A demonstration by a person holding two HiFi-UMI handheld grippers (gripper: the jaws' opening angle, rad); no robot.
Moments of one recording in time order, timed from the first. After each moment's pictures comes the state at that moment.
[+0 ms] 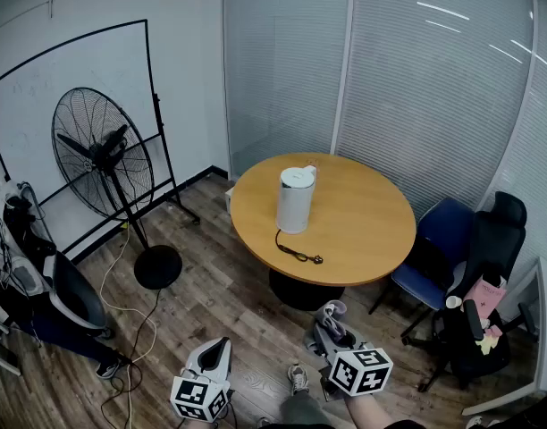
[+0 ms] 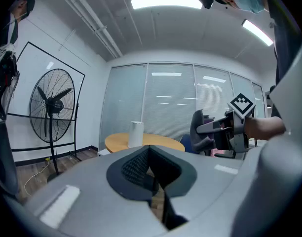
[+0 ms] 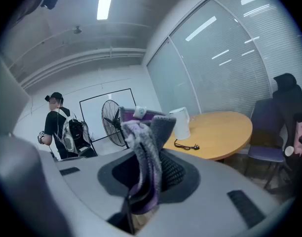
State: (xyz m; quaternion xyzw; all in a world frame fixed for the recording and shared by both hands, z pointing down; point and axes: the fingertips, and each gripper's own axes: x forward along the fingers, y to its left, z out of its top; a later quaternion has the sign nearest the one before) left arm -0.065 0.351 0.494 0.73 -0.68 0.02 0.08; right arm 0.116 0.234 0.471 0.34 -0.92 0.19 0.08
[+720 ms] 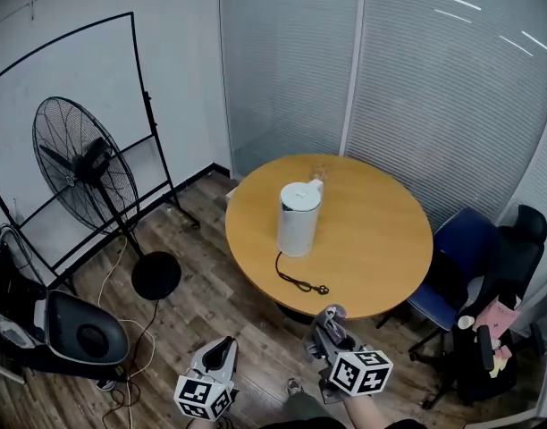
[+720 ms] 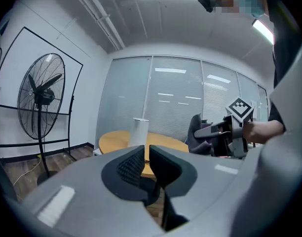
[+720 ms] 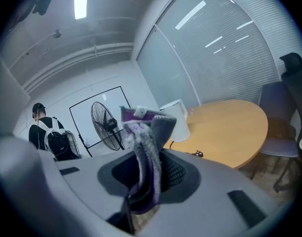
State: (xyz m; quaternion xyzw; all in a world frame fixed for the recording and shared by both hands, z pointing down) left arm -0.105 0.190 0.513 0.73 -0.67 0.01 0.11; right arm 0.067 0.076 0.502 0.34 -0.90 0.25 0.08
